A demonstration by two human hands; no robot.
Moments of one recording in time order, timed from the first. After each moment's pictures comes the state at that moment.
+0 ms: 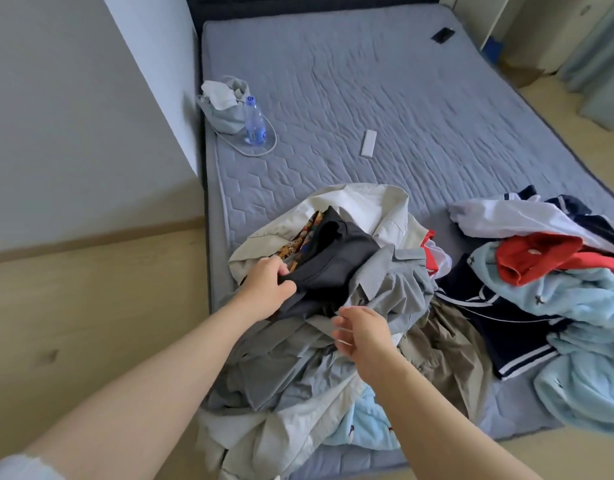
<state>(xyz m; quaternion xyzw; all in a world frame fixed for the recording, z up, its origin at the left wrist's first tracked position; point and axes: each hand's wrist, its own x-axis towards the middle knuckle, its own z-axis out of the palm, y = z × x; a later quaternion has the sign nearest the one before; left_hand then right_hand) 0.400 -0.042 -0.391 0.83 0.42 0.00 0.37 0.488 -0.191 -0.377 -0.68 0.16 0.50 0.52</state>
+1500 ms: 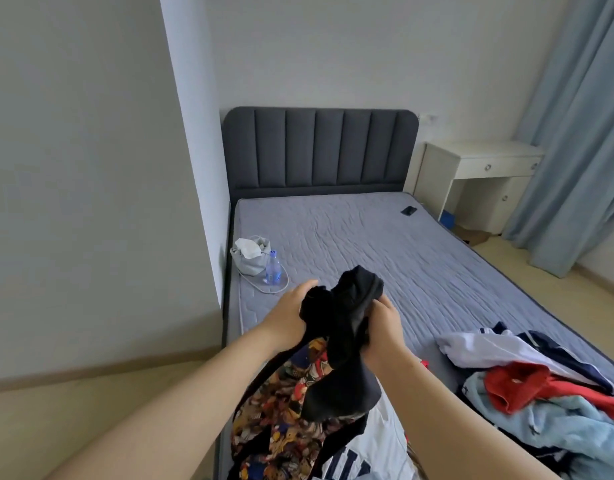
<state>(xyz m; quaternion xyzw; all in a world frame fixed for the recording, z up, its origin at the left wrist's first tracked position) 0.380 -0.039 -0.189 0.85 0.25 0.14 0.43 0.479 -0.147 -0.180 -0.52 -0.03 0.38 0.76</state>
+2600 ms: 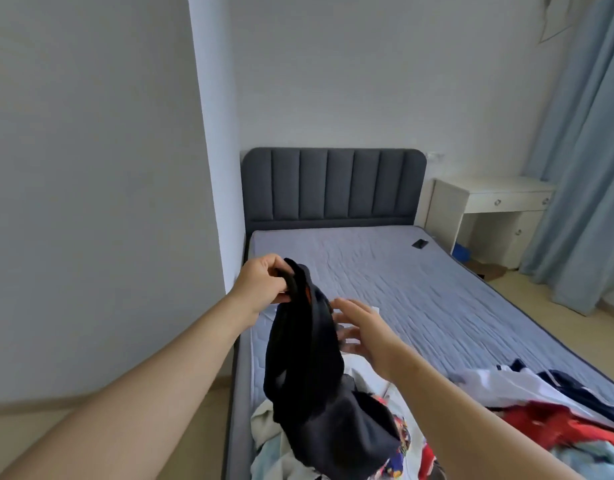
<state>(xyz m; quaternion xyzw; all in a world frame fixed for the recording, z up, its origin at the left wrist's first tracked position) 0.344 -0.026 -0.102 0.69 0.34 0.34 0.54 0.472 -0.160 -0.138 -0.62 -0.30 0.45 0.57</state>
